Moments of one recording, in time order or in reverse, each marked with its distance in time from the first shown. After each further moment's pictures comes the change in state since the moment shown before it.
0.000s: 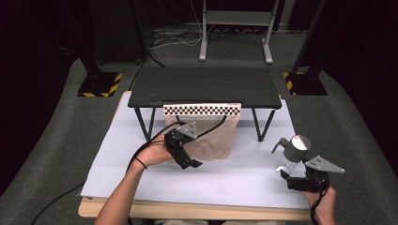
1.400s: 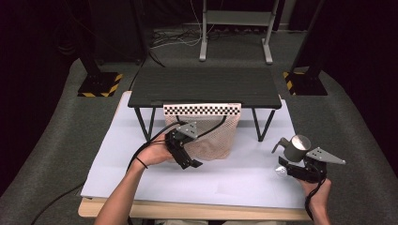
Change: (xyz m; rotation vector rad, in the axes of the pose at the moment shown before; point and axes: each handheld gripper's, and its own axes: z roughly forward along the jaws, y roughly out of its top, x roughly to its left) left arm 0.001 0.001 0.001 0.002 -0.008 0.006; right arm -0.016 0.006 0.020 -0.087 0.089 0.094
